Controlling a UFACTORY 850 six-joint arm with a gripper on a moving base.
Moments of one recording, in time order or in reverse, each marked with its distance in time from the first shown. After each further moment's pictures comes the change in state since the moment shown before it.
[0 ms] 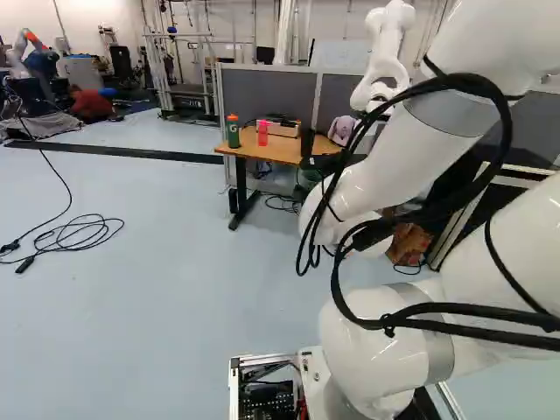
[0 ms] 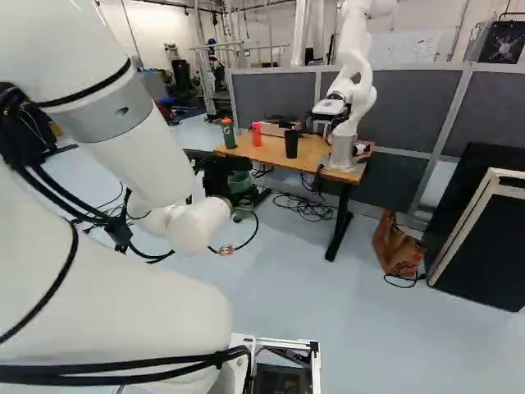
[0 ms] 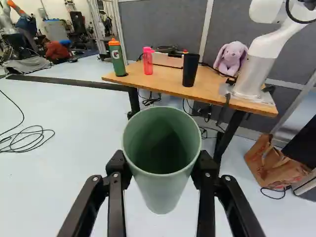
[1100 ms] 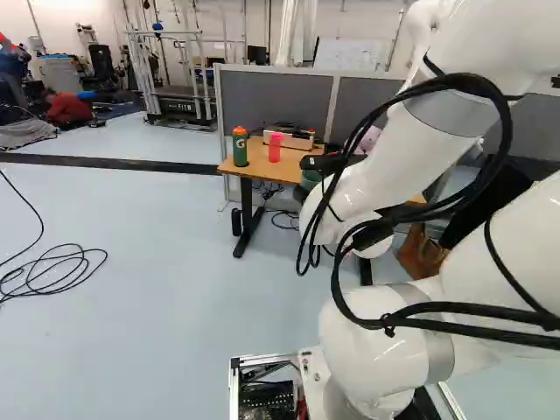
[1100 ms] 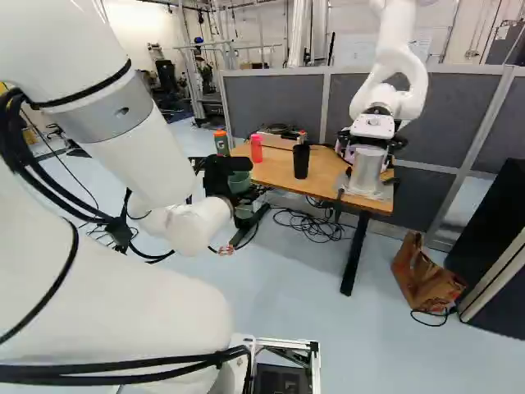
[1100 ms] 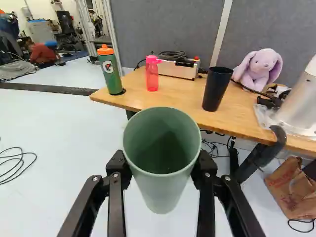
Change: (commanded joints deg) arm 0.0 0.0 0.0 0.0 0.0 0.0
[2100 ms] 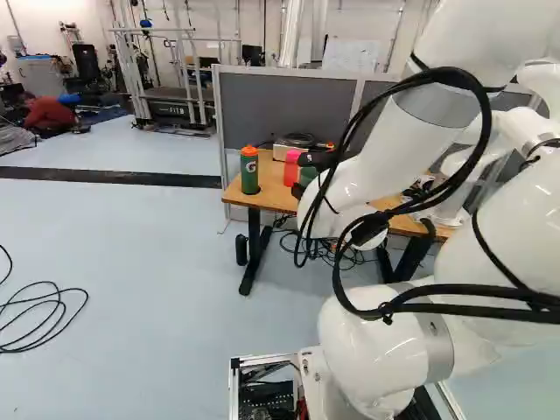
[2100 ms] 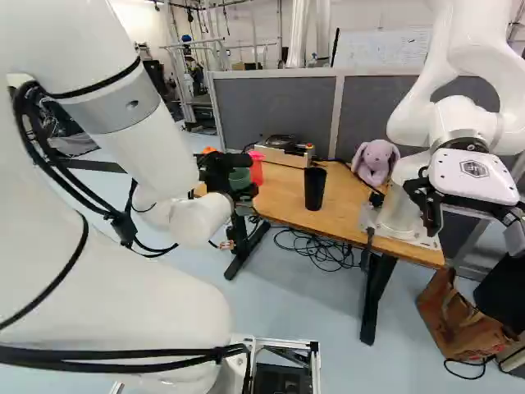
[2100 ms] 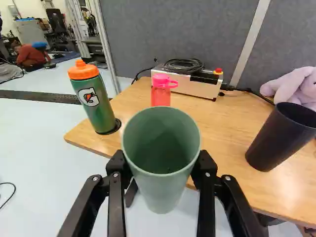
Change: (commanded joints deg) arm 0.3 -3.2 -2.7 0.0 0.0 0.0
